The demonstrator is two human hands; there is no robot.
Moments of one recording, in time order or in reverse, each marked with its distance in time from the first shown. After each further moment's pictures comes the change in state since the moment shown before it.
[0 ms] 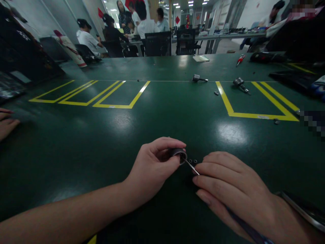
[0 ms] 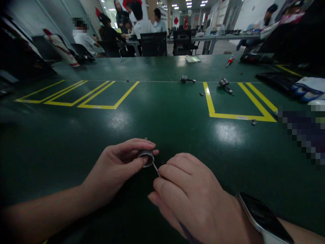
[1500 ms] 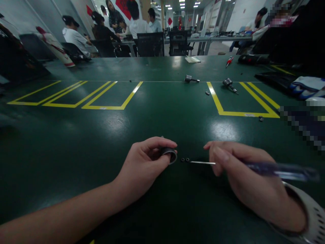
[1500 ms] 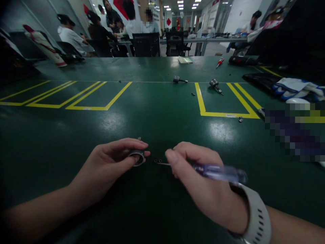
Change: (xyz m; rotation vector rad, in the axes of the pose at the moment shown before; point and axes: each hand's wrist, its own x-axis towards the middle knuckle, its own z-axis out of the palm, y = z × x) left_hand 0.003 0.003 -0.001 0.092 -0.031 -0.022; right_hand -0.001 0.011 -0.011 0.558 0.300 0.593
